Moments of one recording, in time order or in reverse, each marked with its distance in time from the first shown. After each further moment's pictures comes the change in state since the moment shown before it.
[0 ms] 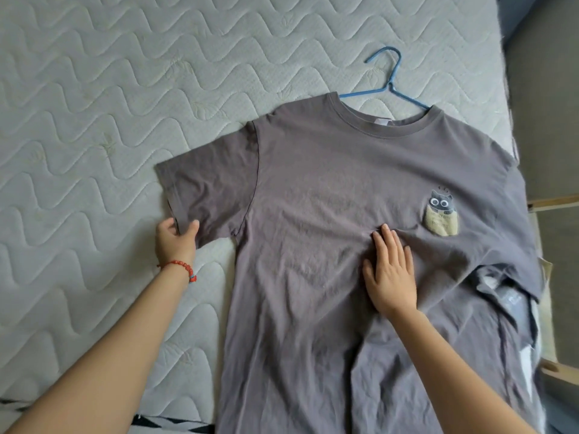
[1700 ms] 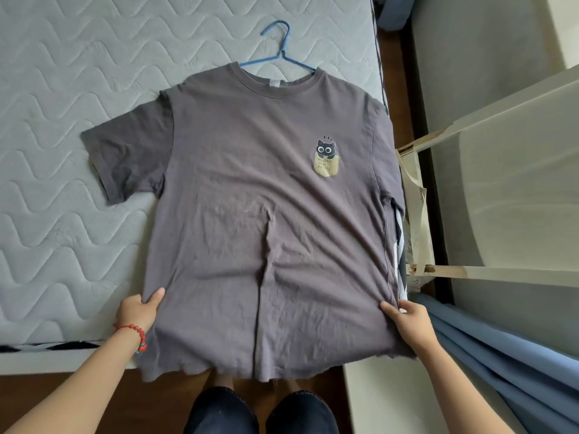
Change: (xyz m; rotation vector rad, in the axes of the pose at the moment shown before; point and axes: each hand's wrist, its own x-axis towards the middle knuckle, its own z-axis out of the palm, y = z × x) left_hand -0.225 -0.096 -0.049 0.514 -0.199 -0.125; right_hand -0.232 0.191 -0.063 0.706 -0.253 0.767
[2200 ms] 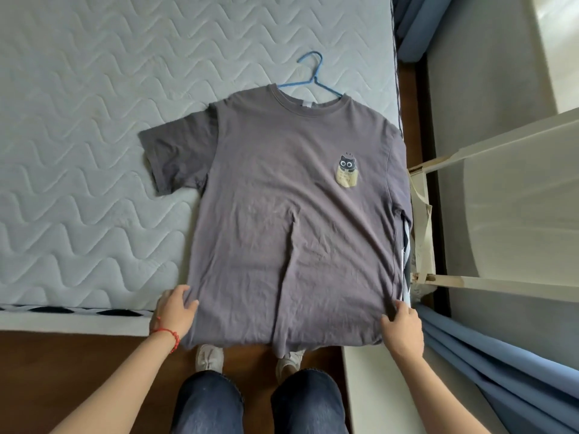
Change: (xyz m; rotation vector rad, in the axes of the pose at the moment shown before) left_hand -0.048 -0.030 -0.029 0.279 -0.099 0.221; right_hand -0.064 -0.019 0.025 -0.379 0.139 -0.003
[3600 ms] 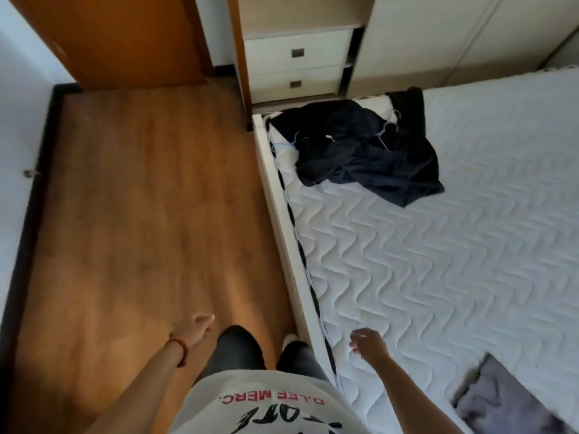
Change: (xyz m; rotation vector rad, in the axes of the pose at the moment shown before) left_hand -0.092 -0.478 -0.258 -1.331 0.249 -0.825; right_hand -0.396 -0.546 0.294 -0.564 -0.647 -0.728
